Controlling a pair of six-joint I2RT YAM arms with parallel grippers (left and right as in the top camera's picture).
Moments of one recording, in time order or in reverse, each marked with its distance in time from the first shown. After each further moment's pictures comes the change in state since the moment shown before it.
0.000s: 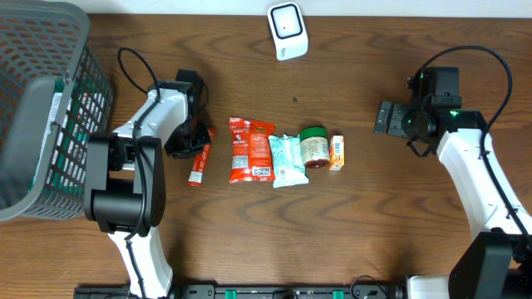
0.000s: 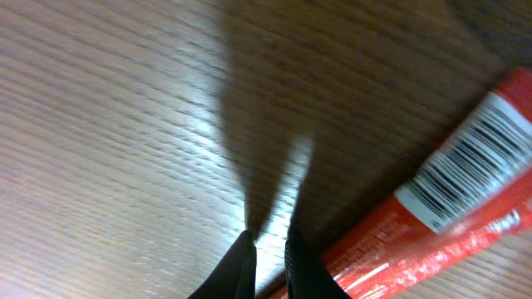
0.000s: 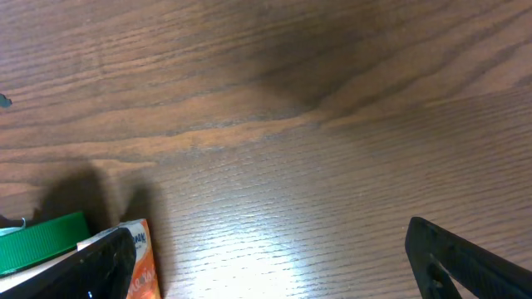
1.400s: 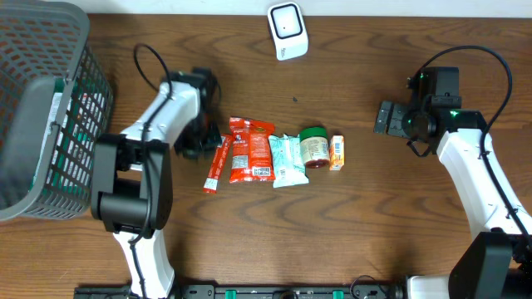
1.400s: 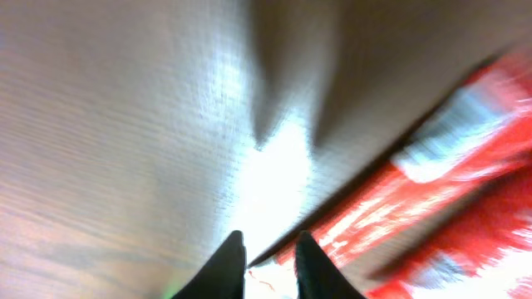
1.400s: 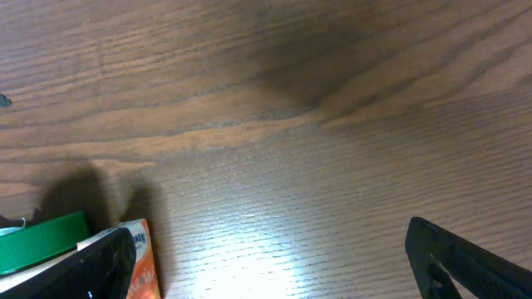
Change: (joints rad) left arm -0.064 -0.005 0.123 -0.202 0.063 0.001; right arm 0.000 0.000 0.000 0.000 0.000 0.000
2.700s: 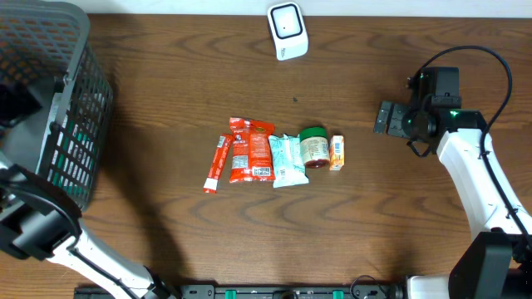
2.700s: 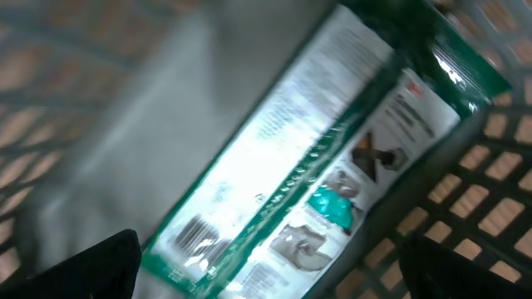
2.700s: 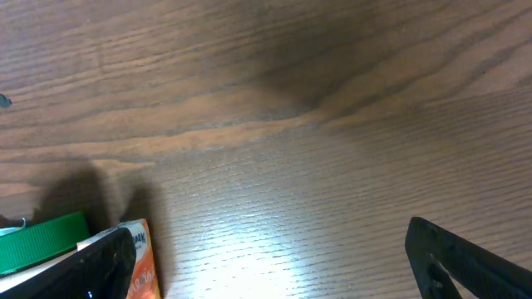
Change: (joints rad) left arm 0.911 0.071 0.574 -0.051 0.141 0.544; right arm 0.000 0.000 0.000 0.000 0.000 0.000
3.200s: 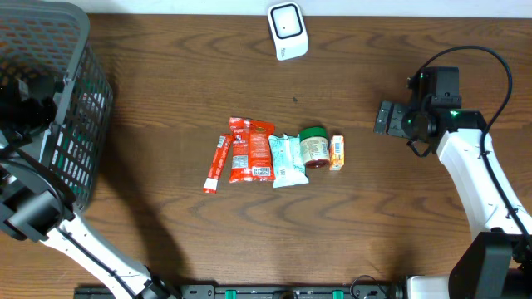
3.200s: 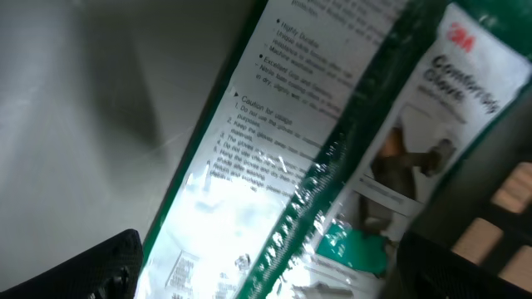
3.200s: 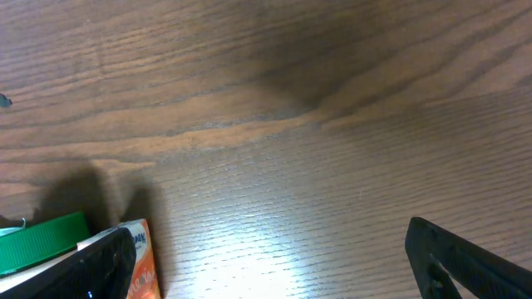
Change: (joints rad) left arm -0.001 0.192 0.000 0.031 0.092 0.195; right arm 0.000 0.000 0.000 0.000 0.000 0.000
